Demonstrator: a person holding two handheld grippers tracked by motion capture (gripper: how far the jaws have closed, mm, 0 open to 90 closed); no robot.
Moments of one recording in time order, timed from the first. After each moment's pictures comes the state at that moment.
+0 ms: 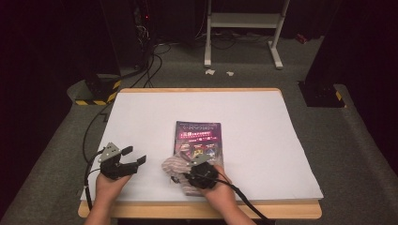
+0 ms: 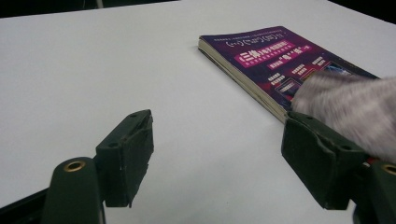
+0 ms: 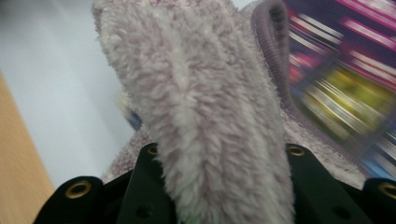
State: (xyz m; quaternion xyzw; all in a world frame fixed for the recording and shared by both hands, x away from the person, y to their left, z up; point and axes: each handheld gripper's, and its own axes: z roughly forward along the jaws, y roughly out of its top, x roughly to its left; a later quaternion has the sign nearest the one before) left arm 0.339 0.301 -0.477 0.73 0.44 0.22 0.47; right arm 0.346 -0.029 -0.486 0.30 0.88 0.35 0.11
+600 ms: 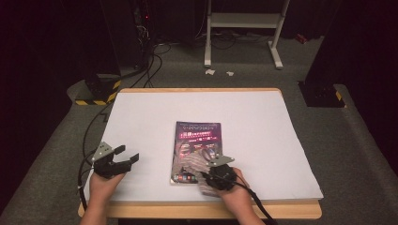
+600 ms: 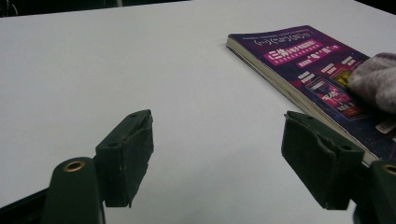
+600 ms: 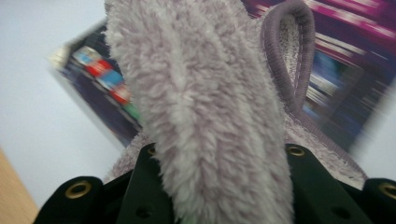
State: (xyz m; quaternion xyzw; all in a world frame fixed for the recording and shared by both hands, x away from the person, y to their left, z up) left arm 0.342 0.322 -0.480 0.72 0.46 0.23 0.46; right arm 0.342 -0.064 -0.488 0.34 0.86 0.35 0.13
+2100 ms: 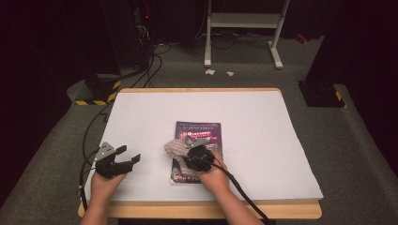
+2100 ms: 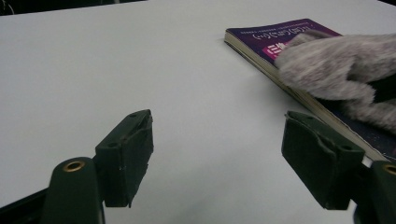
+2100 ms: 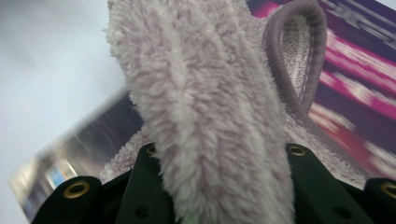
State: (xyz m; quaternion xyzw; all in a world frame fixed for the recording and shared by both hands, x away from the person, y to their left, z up) left arm 0.343 0.318 -0.483 0.73 0.45 0.23 0.46; right arm 0.399 0.003 -0.487 0.33 0.87 0.35 0.12
